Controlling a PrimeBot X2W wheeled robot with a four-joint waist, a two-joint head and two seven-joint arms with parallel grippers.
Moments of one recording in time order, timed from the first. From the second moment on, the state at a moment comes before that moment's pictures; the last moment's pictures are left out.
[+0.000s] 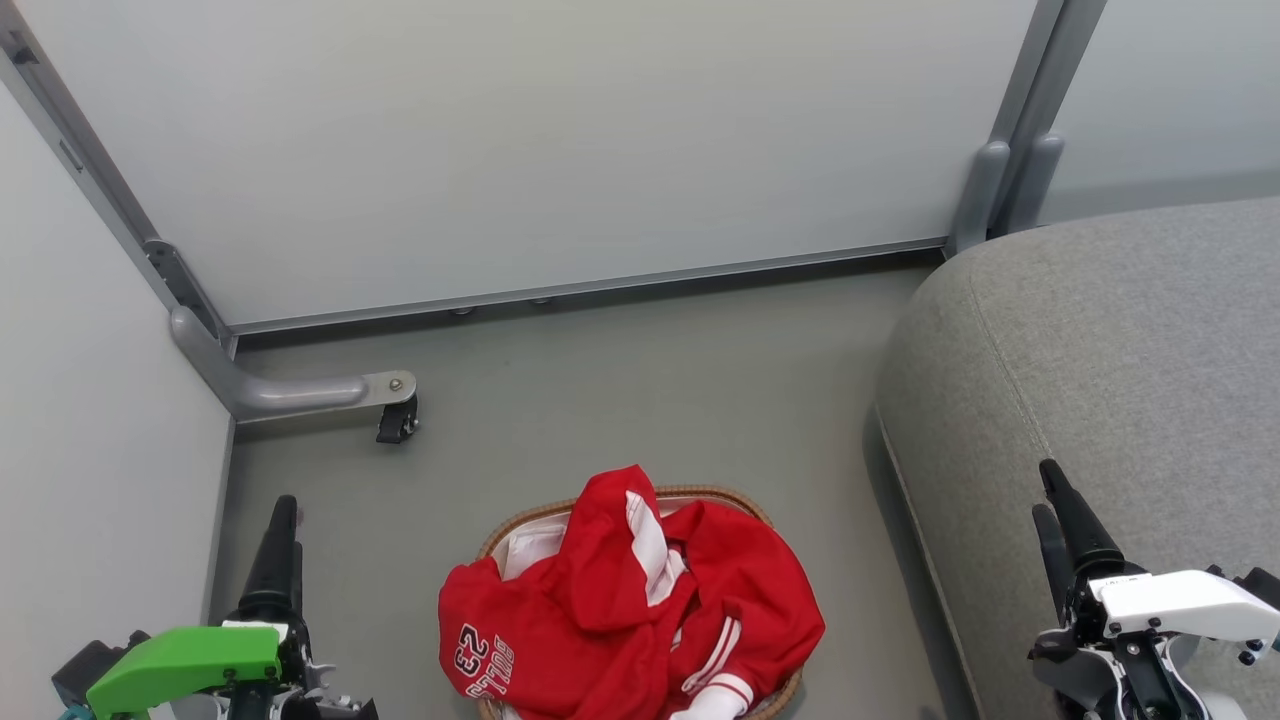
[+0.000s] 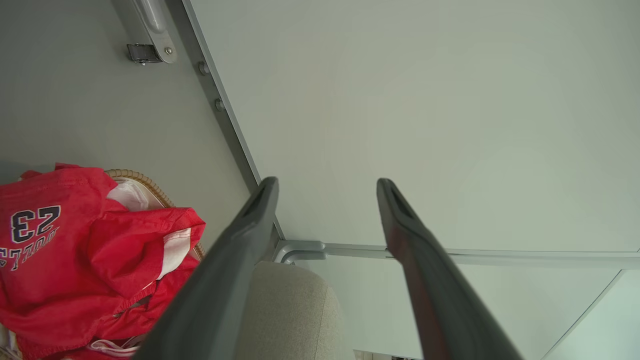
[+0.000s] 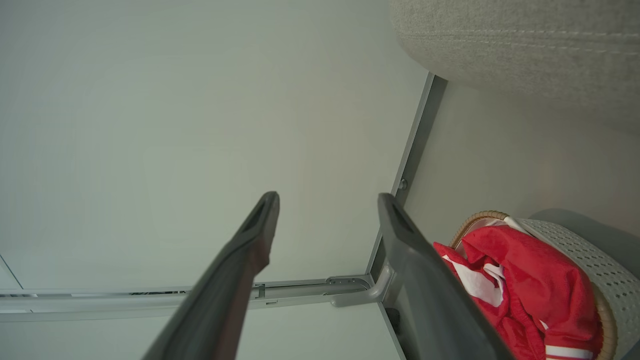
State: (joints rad) left arm -0.07 0.04 0.09 0.31 -1.50 -0.12 0.07; right arm -0.08 -0.05 -0.09 0.29 1.51 0.13 0.07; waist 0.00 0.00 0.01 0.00
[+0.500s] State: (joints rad) left arm -0.07 0.06 0.04 0.31 -1.16 -0.12 0.00; right arm -0.10 -0.06 -0.07 0.27 1.20 0.13 0.00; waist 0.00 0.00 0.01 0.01
